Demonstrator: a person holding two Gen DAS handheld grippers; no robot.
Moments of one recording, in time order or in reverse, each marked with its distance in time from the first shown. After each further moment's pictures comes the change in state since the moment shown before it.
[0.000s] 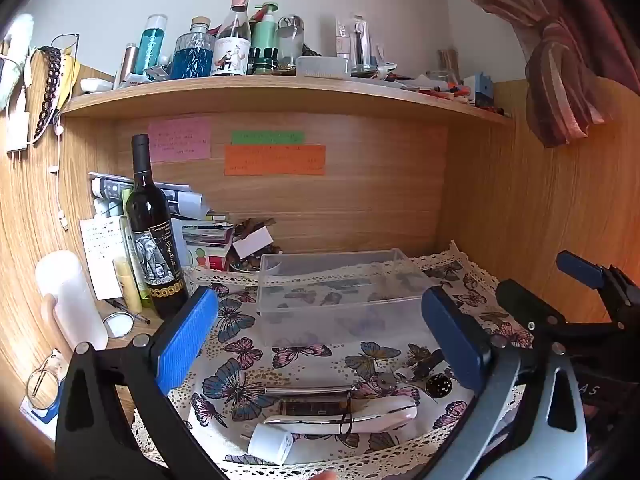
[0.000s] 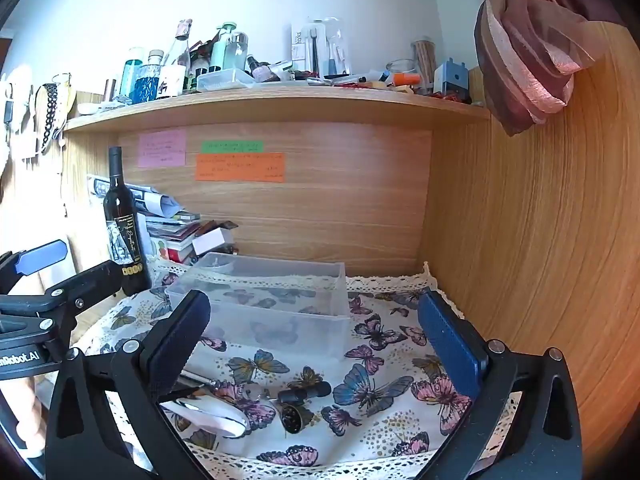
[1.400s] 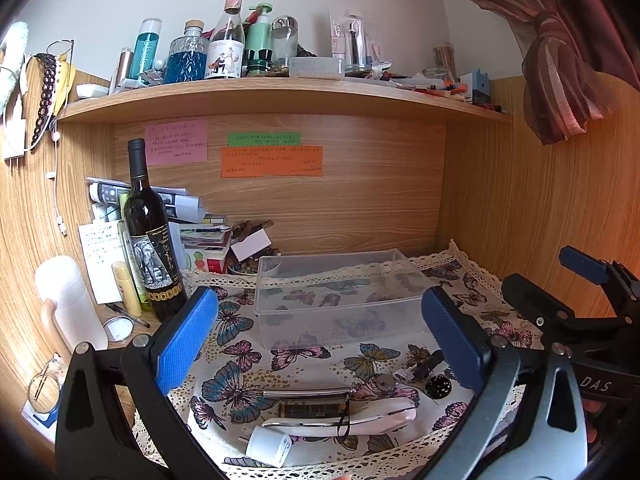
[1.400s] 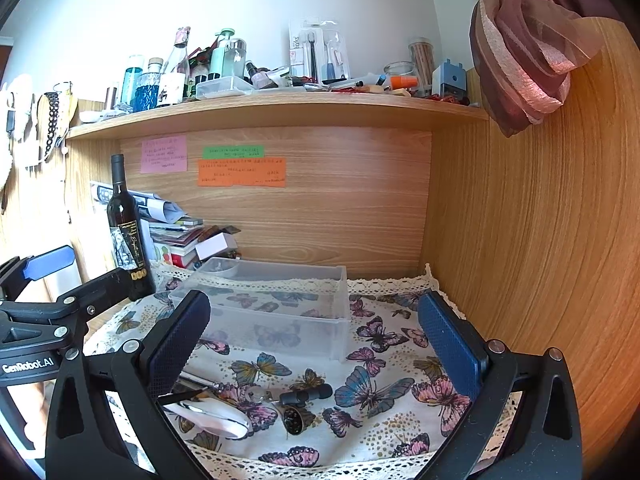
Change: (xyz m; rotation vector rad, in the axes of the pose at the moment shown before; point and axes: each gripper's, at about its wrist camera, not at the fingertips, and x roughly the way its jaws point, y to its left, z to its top) left arm 0.002 -0.004 0.002 0.014 -0.003 -0.004; right arm -0.007 -0.003 0.003 0.018 -0.002 0.015
